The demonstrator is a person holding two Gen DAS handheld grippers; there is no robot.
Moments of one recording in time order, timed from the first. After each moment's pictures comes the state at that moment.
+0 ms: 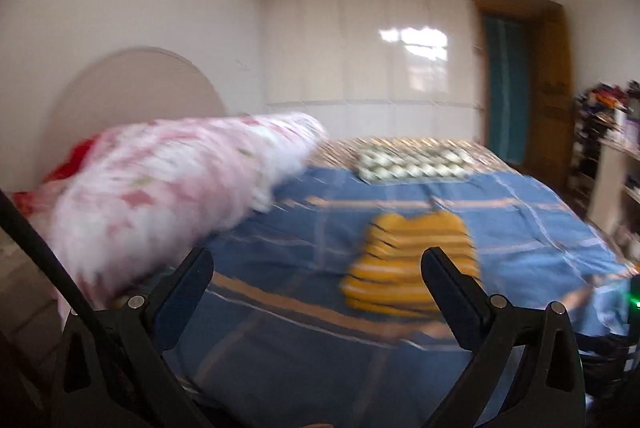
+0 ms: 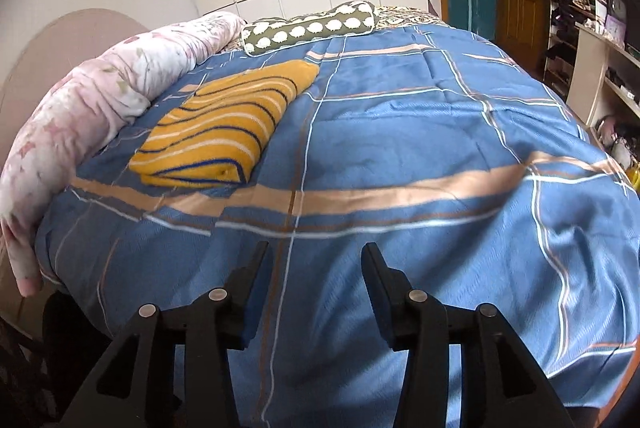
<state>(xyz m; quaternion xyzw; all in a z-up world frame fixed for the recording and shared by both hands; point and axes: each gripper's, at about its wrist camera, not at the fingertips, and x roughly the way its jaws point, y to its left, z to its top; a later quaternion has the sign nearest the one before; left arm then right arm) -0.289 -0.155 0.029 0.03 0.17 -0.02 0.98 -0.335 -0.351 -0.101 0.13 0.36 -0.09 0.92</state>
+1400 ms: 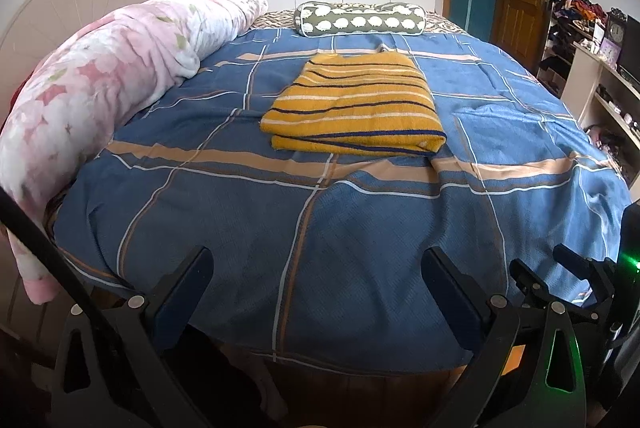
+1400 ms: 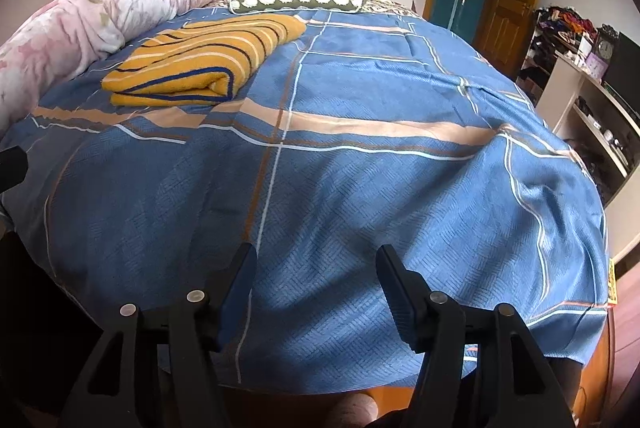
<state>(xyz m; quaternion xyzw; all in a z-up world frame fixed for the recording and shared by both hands) -0.273 -0.200 -0.073 0.07 0.39 -0.08 0.91 -0.353 -0.315 -0.135 0.04 0.41 -0.16 0.90</state>
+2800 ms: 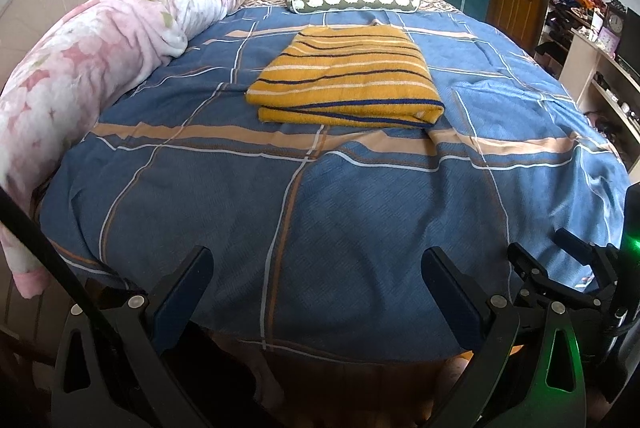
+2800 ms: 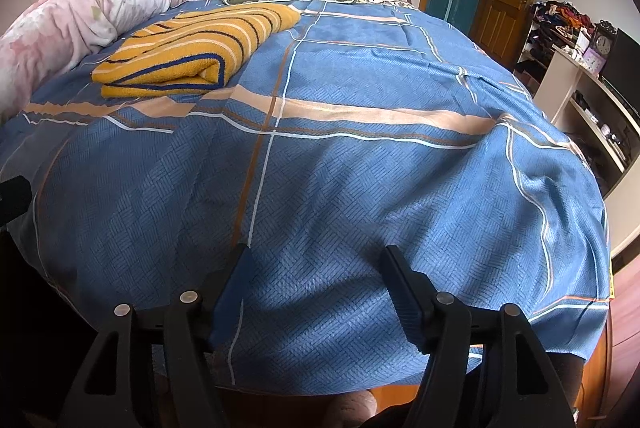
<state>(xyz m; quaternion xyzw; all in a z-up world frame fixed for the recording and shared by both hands) -0.267 -0.202 -0.094 0.07 0.43 -0.09 0.90 -0.350 -0.314 -0.143 0.04 0.42 -0.17 0.89</state>
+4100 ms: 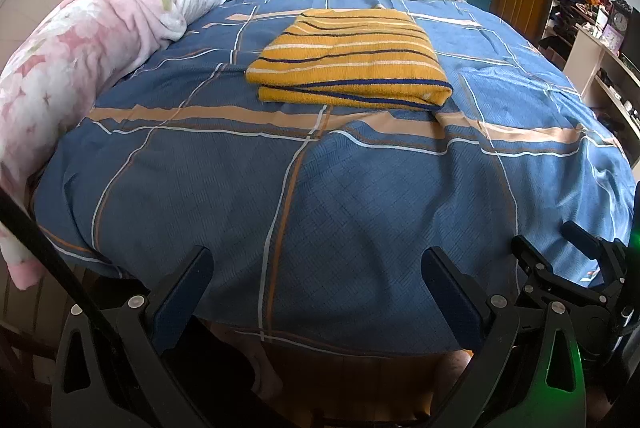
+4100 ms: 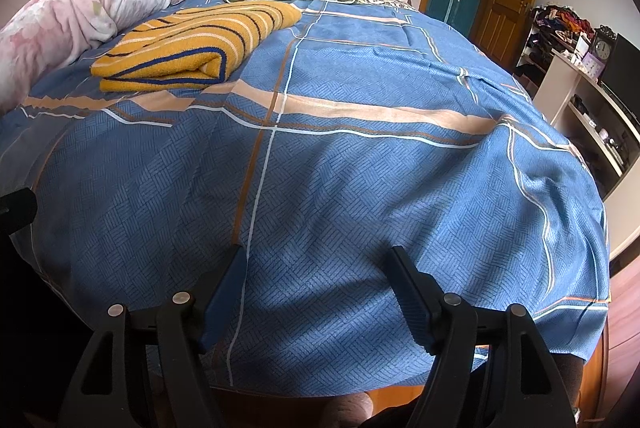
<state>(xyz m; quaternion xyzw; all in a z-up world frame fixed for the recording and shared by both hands) -0.264 -0.199 -0.107 0.07 0.45 -0.09 0.89 -0.350 -0.316 -0.146 0.03 0.42 -0.17 0.89</state>
